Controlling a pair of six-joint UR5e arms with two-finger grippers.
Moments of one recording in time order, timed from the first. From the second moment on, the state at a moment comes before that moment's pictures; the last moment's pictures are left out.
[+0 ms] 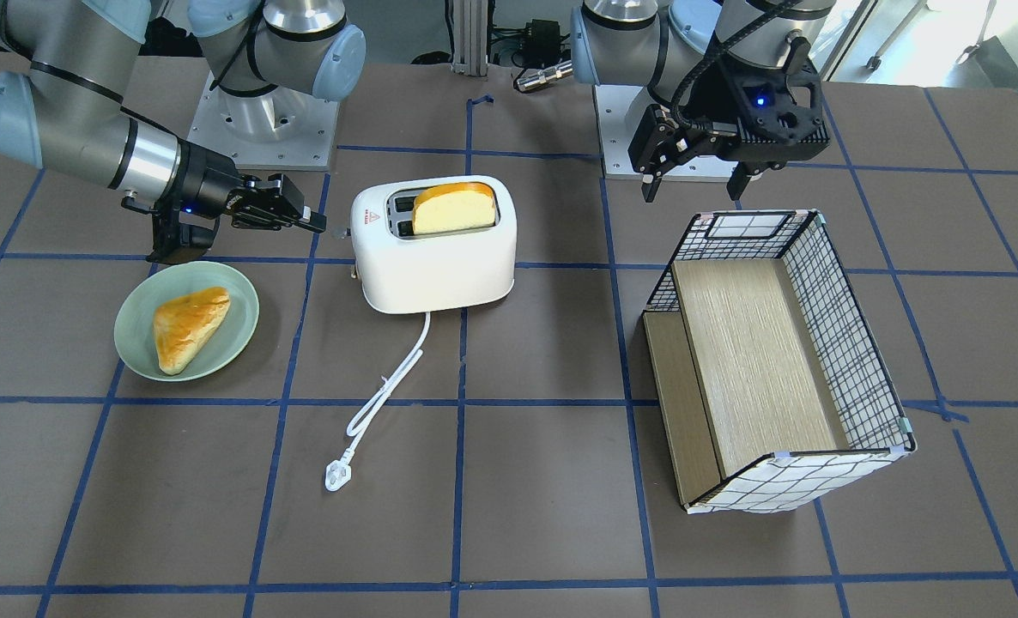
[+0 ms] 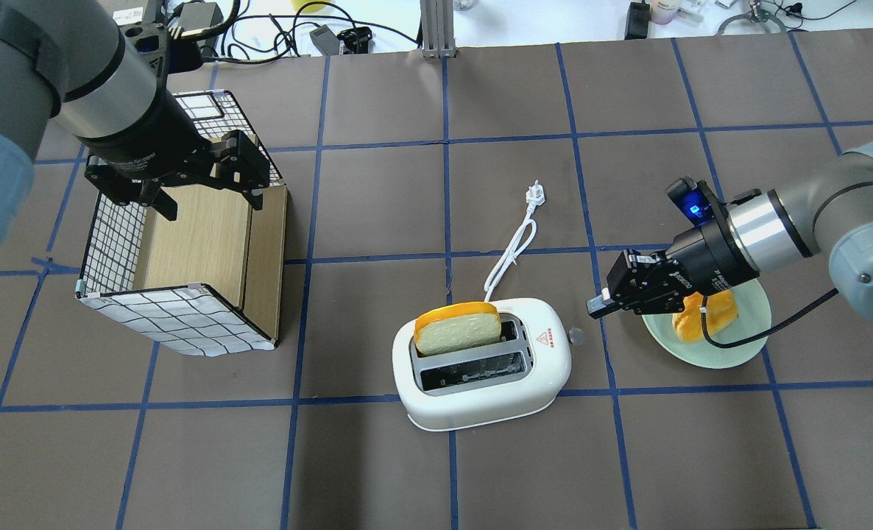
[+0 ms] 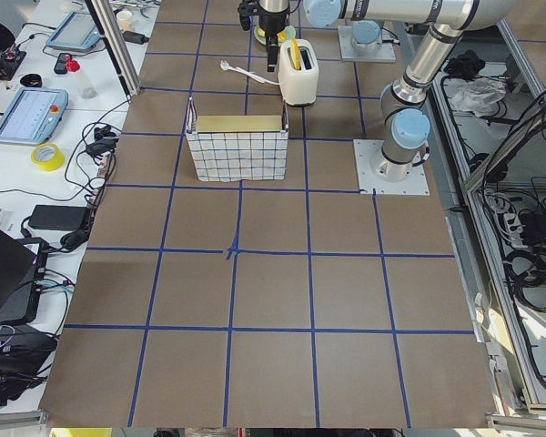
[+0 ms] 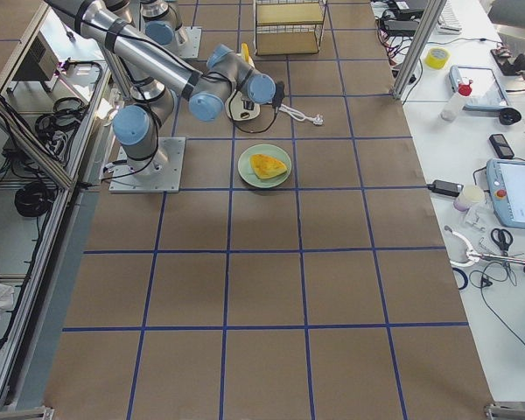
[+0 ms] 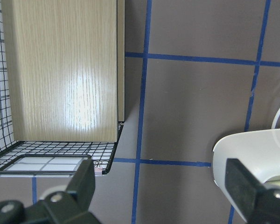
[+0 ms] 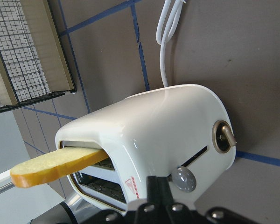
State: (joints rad) left arm -1.58 -1.46 -1.67 -1.53 1.56 -0.10; right arm 1.22 -1.65 2.15 -1.53 -0.86 -0.44
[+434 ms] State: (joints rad) left arm -1.58 -1.46 -1.67 -1.53 1.56 -0.10; right arm 1.21 -1.62 2.18 -1.54 -0.85 -0.47
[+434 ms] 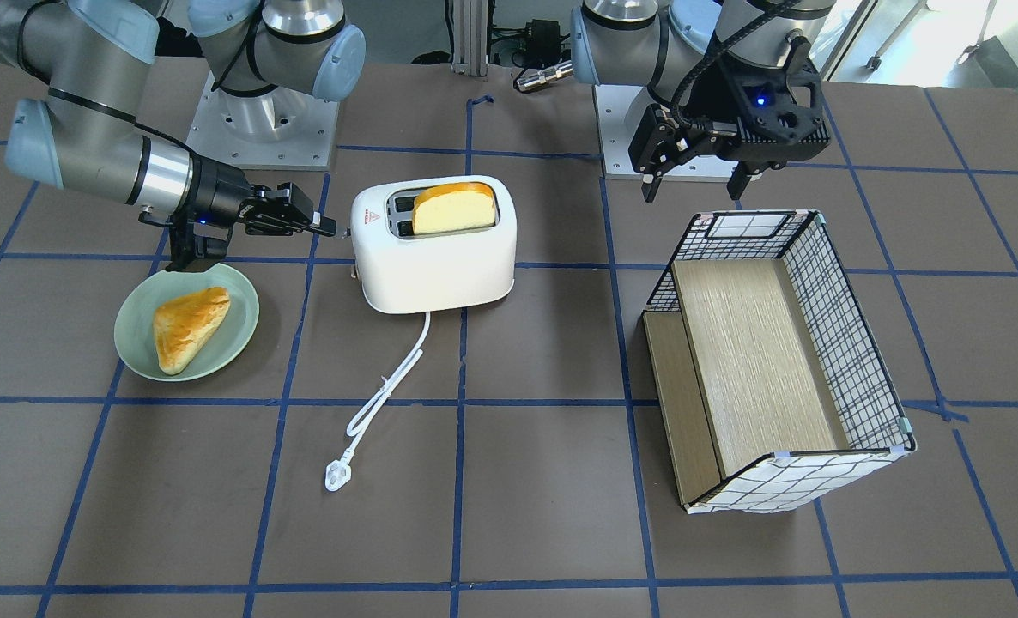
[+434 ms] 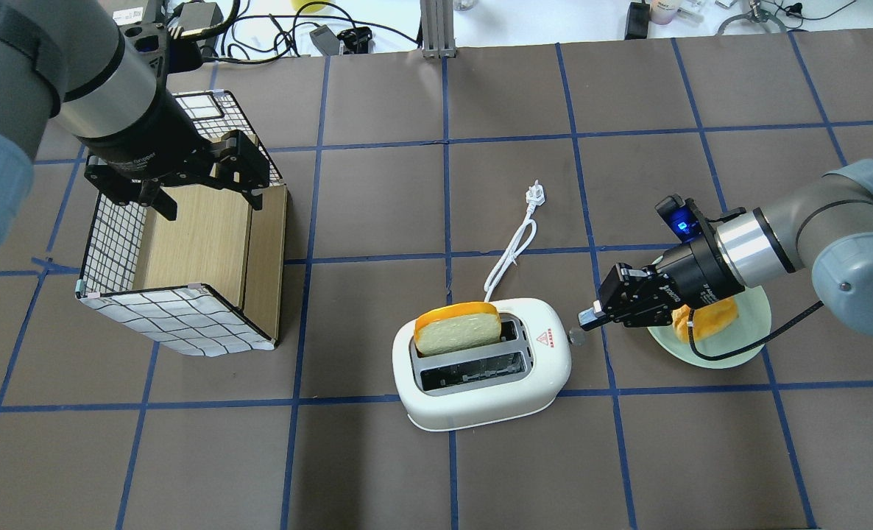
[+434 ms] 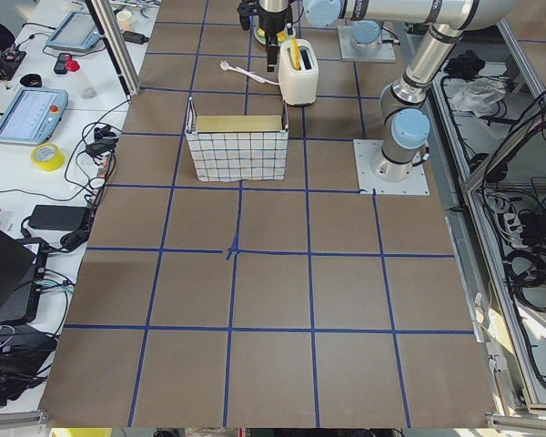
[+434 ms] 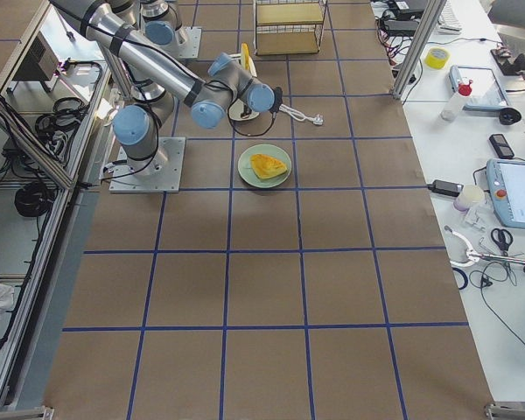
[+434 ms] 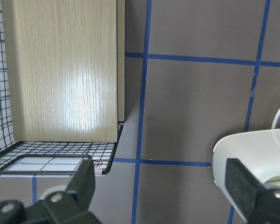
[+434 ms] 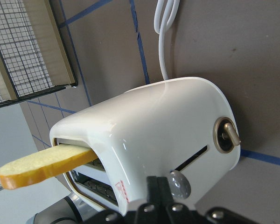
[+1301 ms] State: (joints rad) left arm -1.58 -1.46 -1.67 -1.53 1.56 -0.10; right arm 1.21 -1.60 2.20 -1.54 -0.86 -0.49
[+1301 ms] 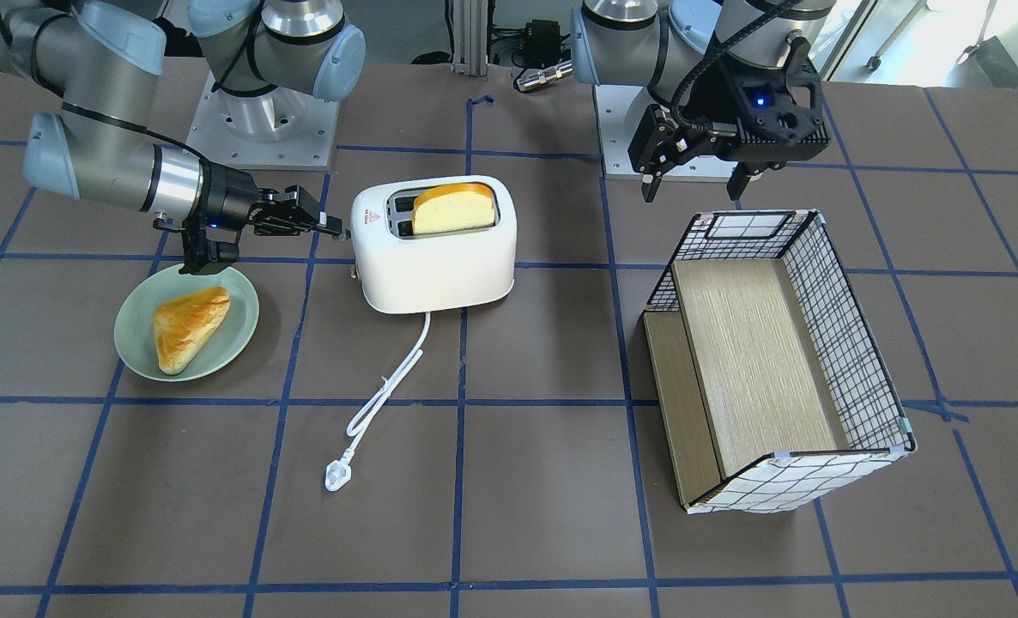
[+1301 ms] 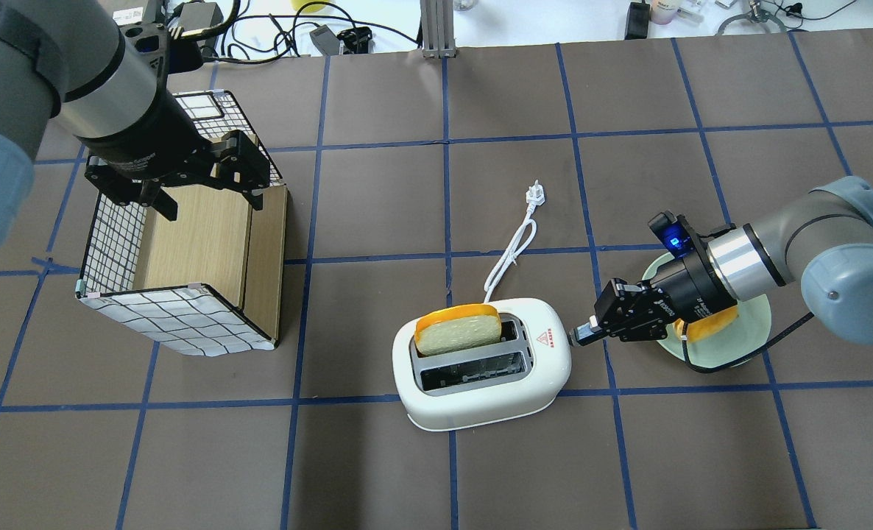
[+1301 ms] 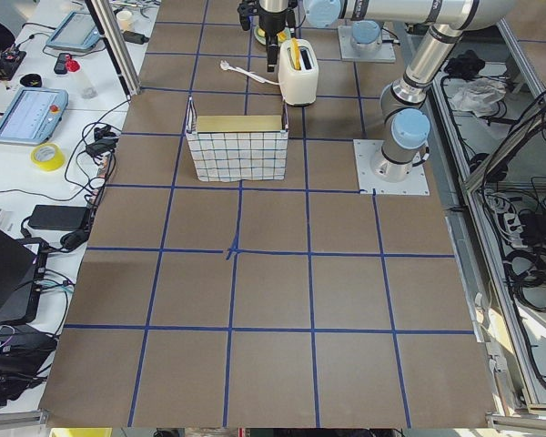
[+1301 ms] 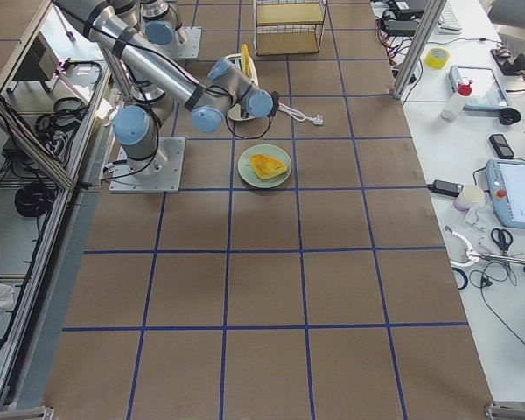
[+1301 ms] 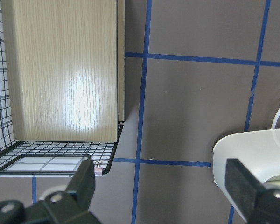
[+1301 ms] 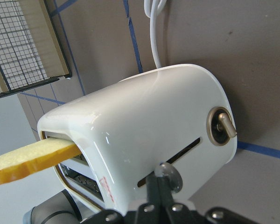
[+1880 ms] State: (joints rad) left arm -1.58 -1.46 -1.67 -1.53 1.56 -0.10; right arm 1.21 -1.55 2.21 -1.59 -0.87 -0.49
